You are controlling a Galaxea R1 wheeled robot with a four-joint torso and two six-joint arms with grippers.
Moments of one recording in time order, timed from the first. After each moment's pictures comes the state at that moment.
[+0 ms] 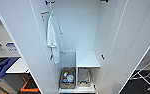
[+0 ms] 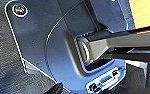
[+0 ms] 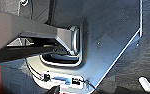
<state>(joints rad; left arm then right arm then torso) 1.45 2.98 -2.80 1.78 -0.24 -1.50 -1.58 3.06 -2.76 -0.48 0.11 0.39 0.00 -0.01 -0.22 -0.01</state>
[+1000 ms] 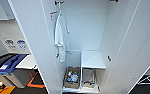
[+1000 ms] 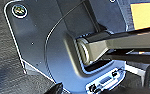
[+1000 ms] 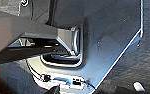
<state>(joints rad) 1.45 2.98 -2.80 1.78 -0.24 -1.50 -1.58 3.06 -2.76 -0.48 0.11 0.39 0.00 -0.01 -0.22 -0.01</state>
